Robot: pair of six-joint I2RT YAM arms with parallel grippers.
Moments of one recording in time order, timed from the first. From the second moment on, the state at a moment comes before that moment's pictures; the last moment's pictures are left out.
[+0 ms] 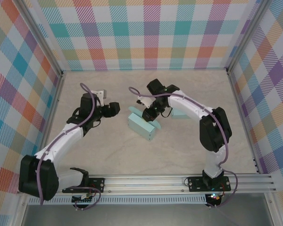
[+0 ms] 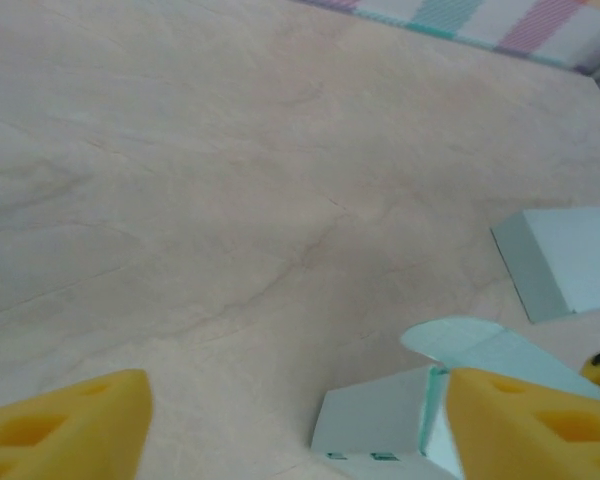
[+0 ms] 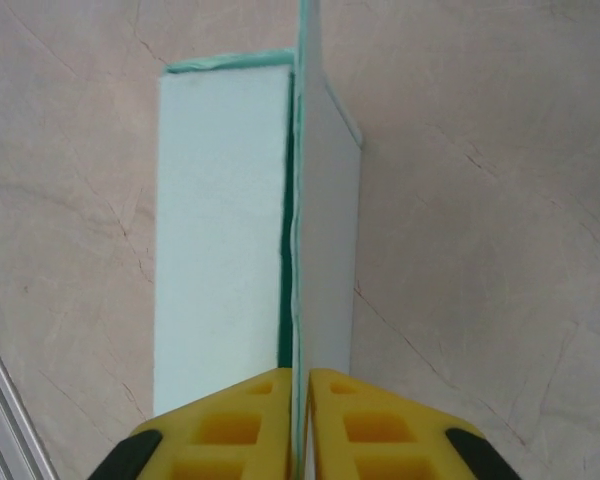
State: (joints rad) left arm -0.26 1.24 0.81 -0.18 0.23 -0.31; right arm 0.64 1.92 1.60 -0.94 -0.43 -0.24
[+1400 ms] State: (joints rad) left arm -0.29 1.76 1.36 -0.74 0.71 0.69; right arm 0.63 1.95 1.66 -0.98 -0.49 -0.25
